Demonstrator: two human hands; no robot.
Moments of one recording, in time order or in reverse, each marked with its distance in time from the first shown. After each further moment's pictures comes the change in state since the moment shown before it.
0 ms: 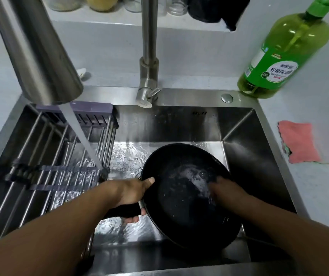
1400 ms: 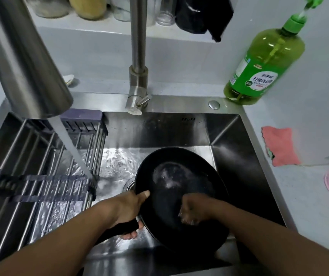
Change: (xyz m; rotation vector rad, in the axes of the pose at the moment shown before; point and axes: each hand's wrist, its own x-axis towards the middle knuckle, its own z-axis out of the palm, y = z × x) left_hand 0.011 -0.009 0.021 -0.047 0.096 0.106; right_hand 0.008 -0.041 0.005 0.315 -0.178 -0.084
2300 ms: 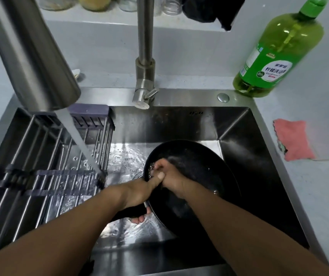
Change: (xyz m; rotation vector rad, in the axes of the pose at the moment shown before) left_hand -0.007 0.017 -0.015 0.061 -0.065 0.092; right_hand 0.064 -0.102 -0.018 1.125 0.279 -0.047
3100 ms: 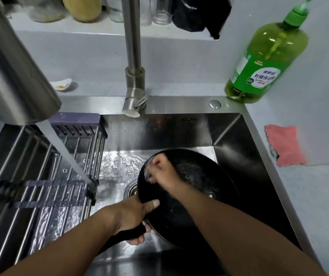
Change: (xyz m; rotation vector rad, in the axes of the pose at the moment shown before) left_hand -0.002 -0.011 0.024 -0.103 -0.013 0.047; right_hand 0.023 -0.009 -0.009 -0.010 0.179 -0.160
